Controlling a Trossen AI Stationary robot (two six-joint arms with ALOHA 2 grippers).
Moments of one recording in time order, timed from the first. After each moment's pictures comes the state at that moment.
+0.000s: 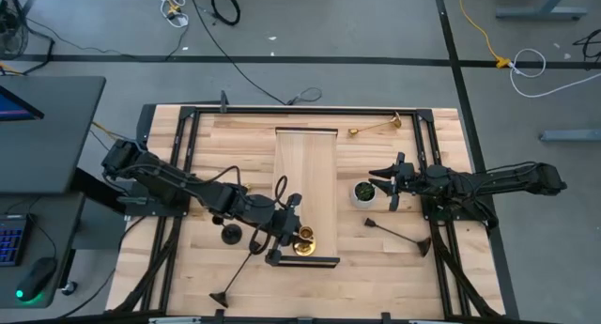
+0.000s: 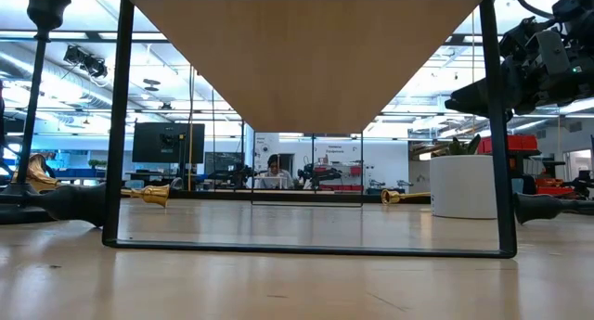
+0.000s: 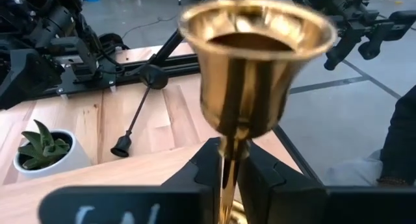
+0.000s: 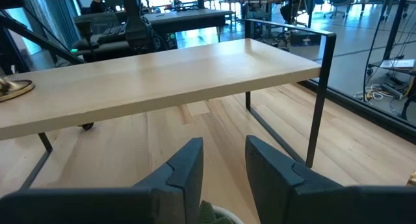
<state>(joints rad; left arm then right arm) -0.34 1.57 1.14 0.11 -0.03 -0.04 0.04 0.37 0.02 0.22 0.27 0.13</state>
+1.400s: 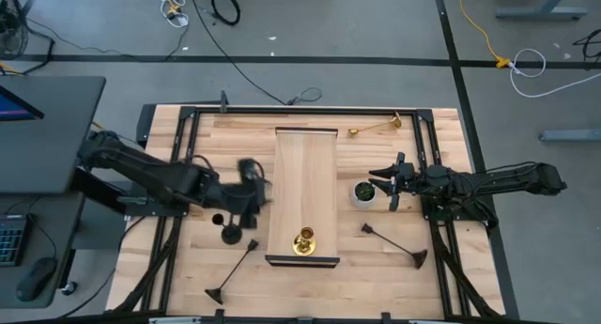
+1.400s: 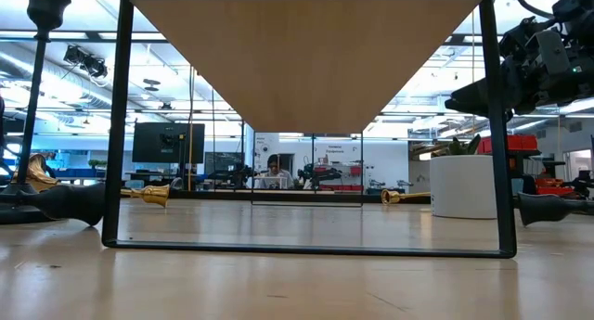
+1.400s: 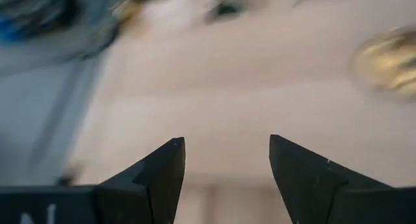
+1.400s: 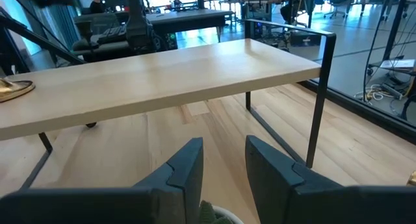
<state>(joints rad) -0.34 1.27 1.13 -0.67 -0.59 -0.10 0.04 0.37 0.02 0.22 0.27 0.13</state>
